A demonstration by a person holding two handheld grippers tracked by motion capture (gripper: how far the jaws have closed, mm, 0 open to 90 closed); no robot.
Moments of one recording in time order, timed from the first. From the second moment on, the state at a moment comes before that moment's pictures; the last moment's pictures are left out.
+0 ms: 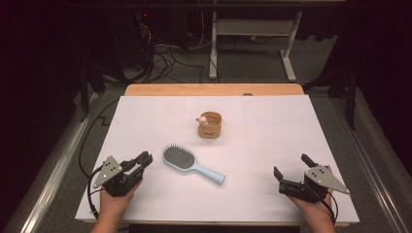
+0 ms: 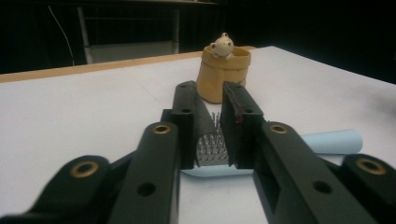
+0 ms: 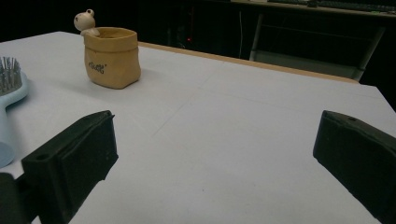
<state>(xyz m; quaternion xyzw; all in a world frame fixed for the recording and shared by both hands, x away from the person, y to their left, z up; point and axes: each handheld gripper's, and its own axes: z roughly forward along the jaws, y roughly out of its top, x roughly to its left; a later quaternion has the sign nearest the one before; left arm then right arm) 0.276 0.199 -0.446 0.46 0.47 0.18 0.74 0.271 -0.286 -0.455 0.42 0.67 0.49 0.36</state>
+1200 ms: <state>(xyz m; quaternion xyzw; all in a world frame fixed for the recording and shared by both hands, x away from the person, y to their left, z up) 0.287 0.123 -0.446 0.54 0.47 0.15 0.69 0.272 -0.287 -0.456 0.43 0.67 0.50 0.35</state>
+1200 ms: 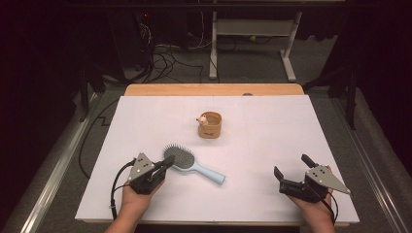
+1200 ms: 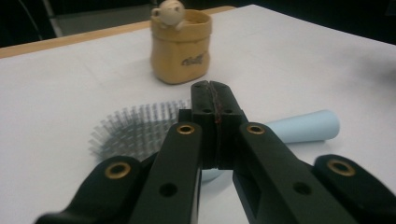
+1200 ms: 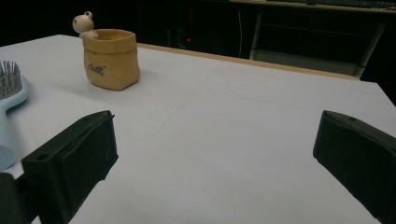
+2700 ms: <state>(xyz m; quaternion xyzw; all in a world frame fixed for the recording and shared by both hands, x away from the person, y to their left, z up) 0.322 0.018 -0.479 0.67 0.48 0.12 0.55 0.272 -0.287 -0.456 0.42 0.67 0.50 0.35</state>
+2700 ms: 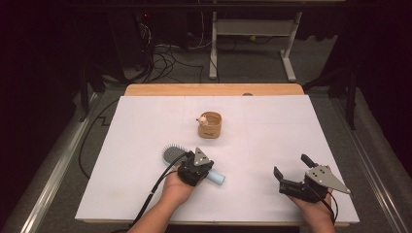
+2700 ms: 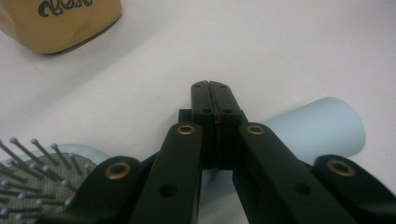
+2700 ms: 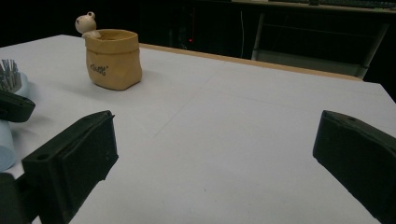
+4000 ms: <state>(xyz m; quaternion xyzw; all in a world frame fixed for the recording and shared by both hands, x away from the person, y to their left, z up) 0.288 0.060 -0.473 0.72 0.45 0.10 0.52 0.271 -0.288 -0.455 0.43 0.66 0.50 0.35</state>
